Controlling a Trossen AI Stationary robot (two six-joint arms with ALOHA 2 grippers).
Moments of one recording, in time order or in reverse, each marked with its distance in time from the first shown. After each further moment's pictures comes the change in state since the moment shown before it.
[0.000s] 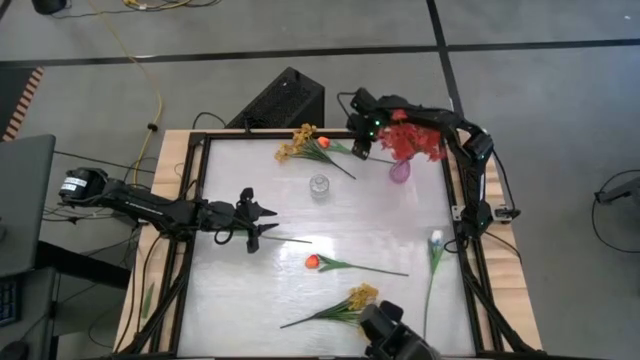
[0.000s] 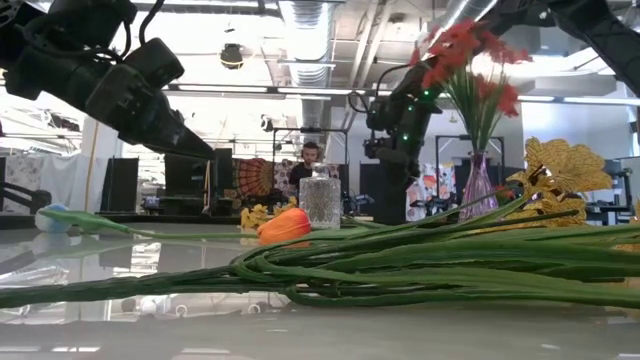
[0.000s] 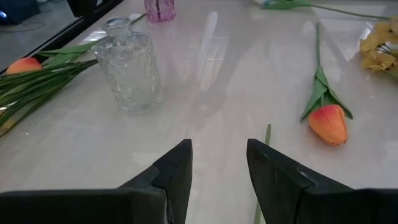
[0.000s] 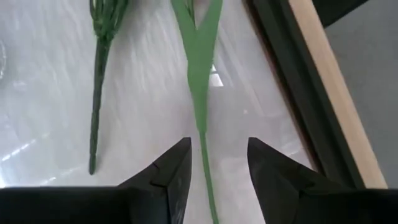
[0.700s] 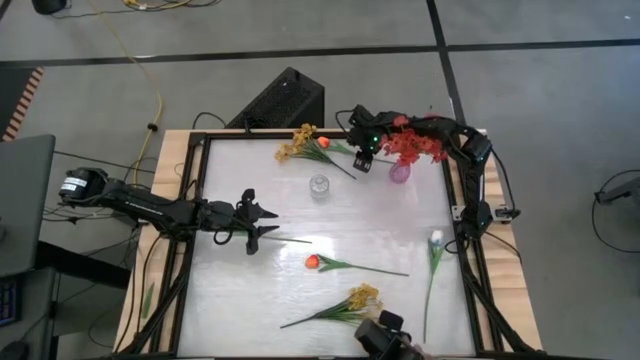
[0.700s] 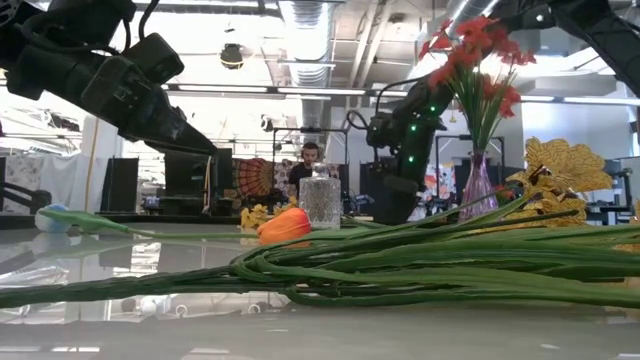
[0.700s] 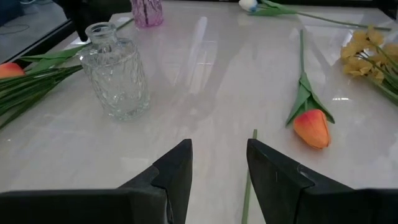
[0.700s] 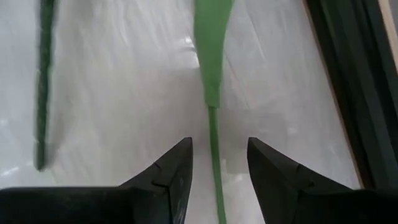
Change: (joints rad) left arm 0.000 0.000 0.000 0.022 0.043 -0.002; right arm 0.050 0.000 -0.184 0.161 0.118 -0.016
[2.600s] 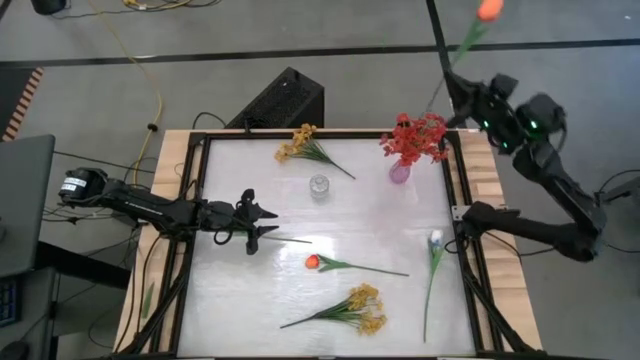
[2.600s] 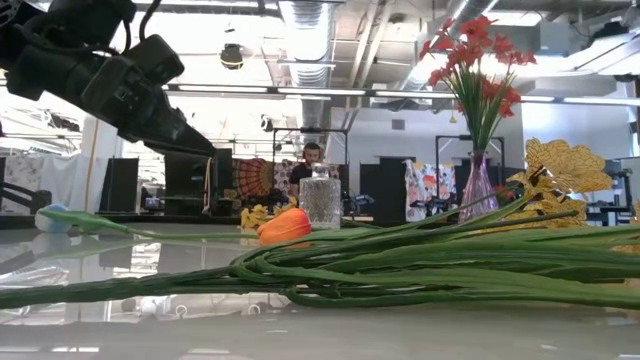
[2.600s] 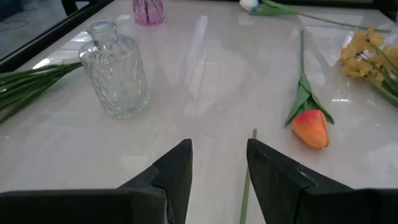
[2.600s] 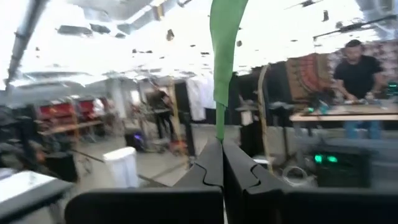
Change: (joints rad) left arm 0.000 0.000 0.000 0.000 0.000 -0.016; right arm -0.033 -1.261 -0.275 0.551 0.054 0.488
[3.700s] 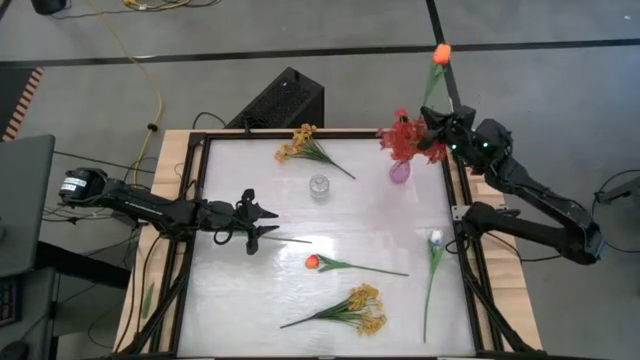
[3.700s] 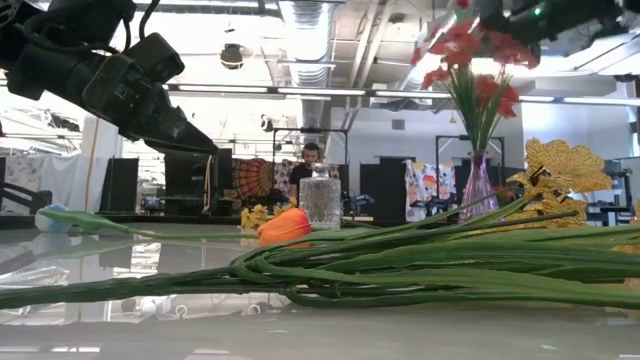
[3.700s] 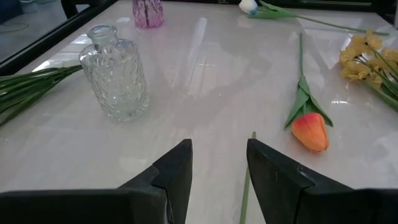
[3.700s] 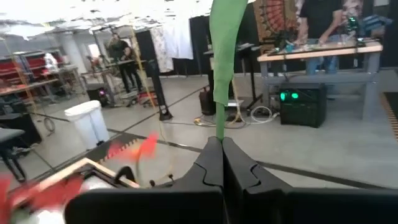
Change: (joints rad) left arm 0.000 0.000 0.000 0.007 0.001 0.003; right arm 0.033 -0.084 -0.418 0.091 0.172 0.028
